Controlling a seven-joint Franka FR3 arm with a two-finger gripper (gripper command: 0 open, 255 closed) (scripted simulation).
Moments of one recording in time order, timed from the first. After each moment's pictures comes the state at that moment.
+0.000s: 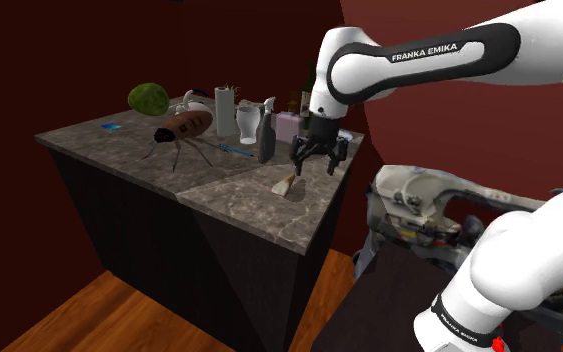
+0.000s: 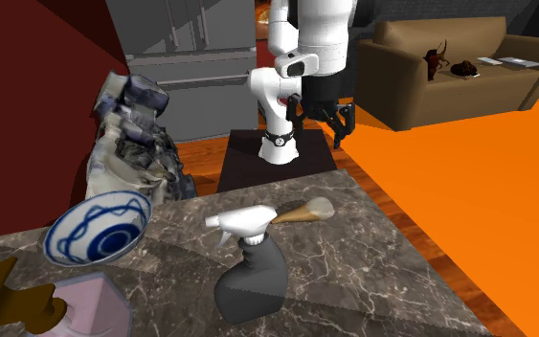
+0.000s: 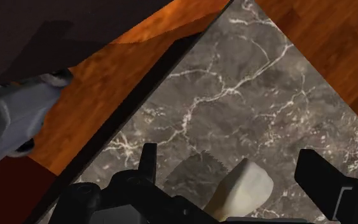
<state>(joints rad) -0.12 -0.37 0.19 -2.27 0.16 1.90 0.62</state>
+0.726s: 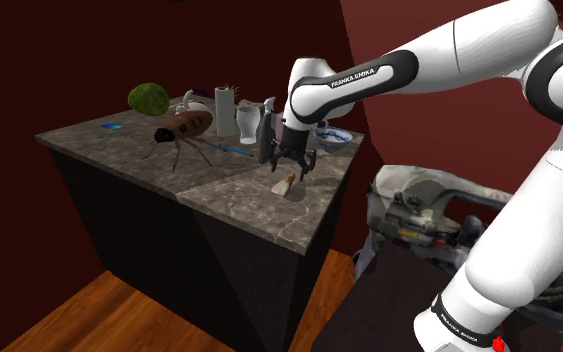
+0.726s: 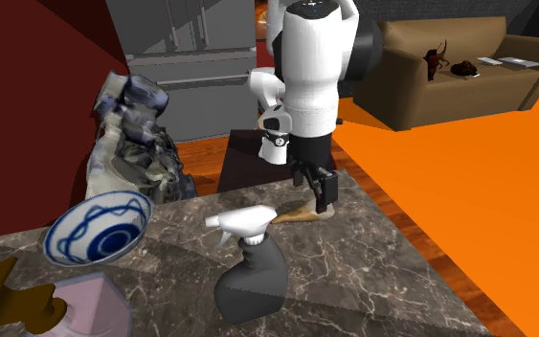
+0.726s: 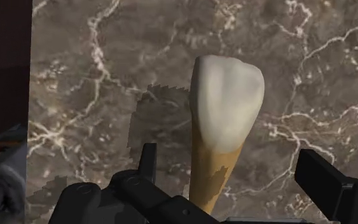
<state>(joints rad) -0.21 -0.02 0.24 -2.10 0.10 2.13 1.15</state>
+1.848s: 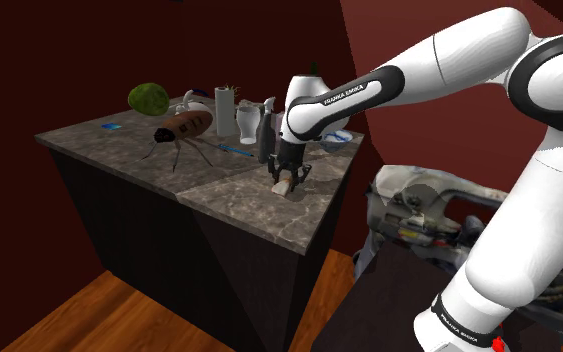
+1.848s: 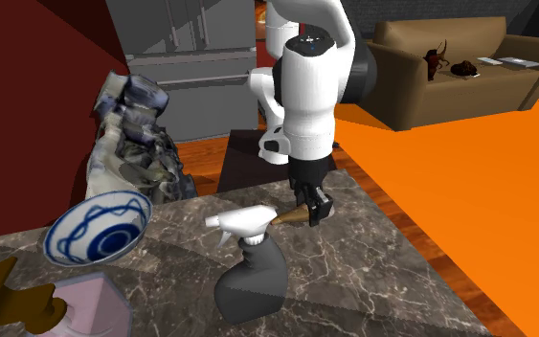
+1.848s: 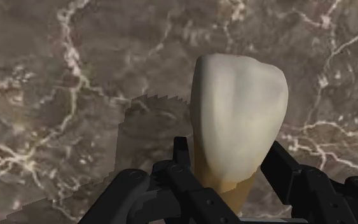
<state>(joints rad) -0.21 0.04 0.24 -2.15 0.09 2.23 1.18</state>
